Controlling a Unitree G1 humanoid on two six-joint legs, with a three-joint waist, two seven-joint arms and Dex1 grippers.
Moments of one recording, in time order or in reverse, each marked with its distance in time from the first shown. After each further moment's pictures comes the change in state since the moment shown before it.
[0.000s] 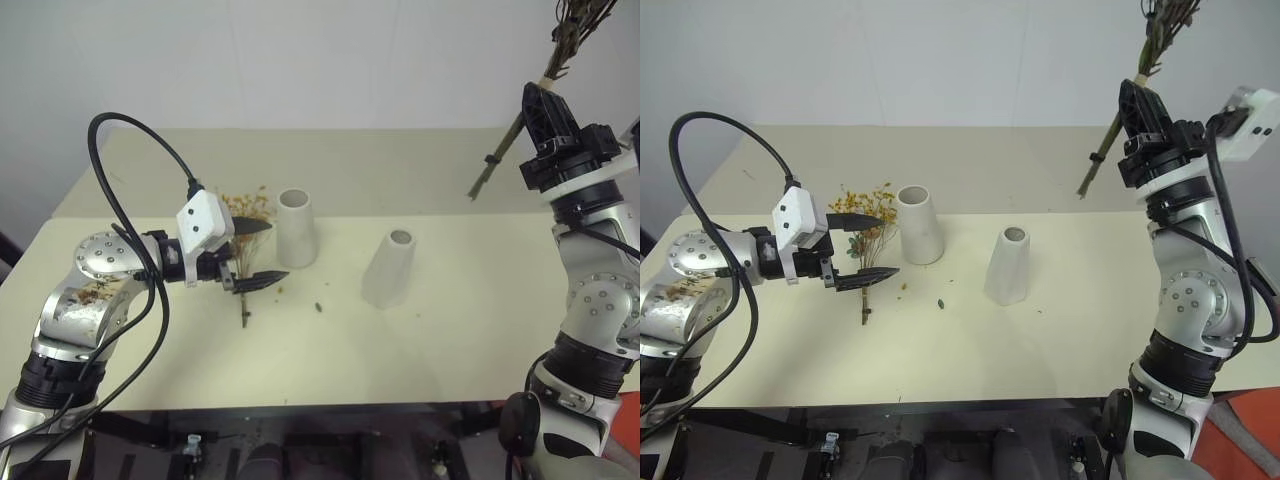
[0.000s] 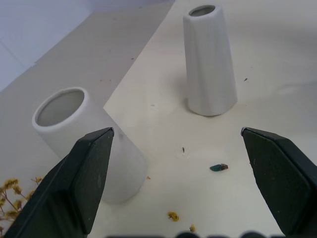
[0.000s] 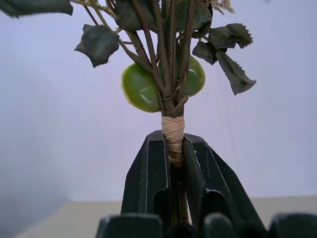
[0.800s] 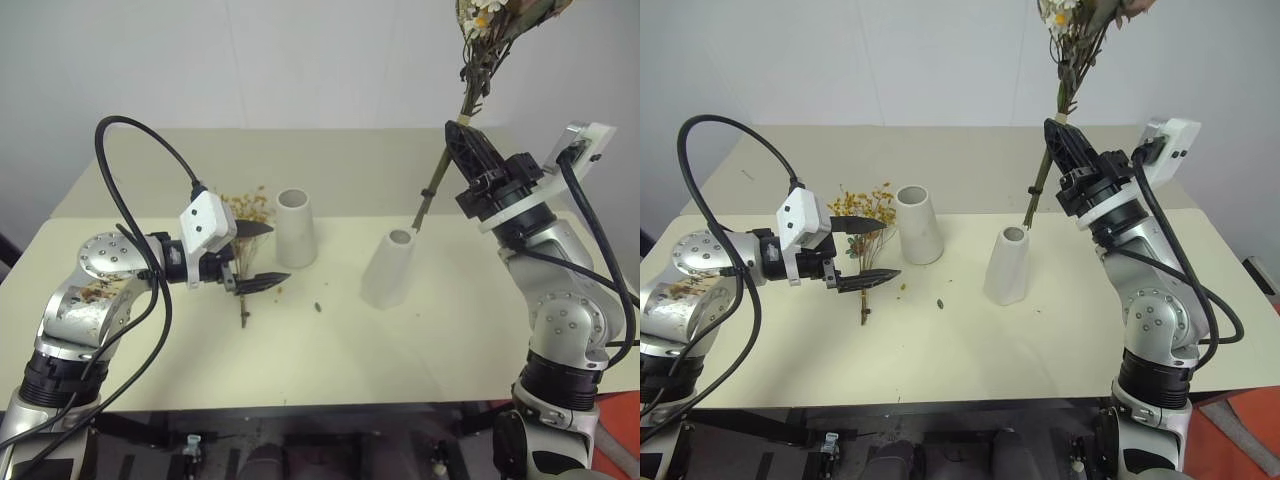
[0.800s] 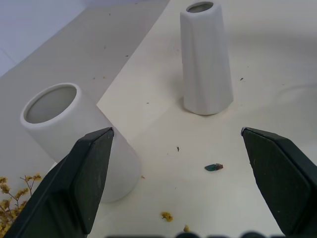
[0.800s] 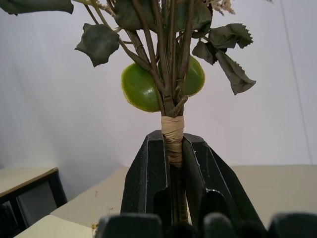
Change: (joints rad) left arm -0.002 -0.012 0.000 -0.007 0.003 0.037 0.000; right arm 0.075 0.046 0.164 -0.011 0.070 -0.005 0.009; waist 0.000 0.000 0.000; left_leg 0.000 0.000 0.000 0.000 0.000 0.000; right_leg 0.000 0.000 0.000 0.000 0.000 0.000
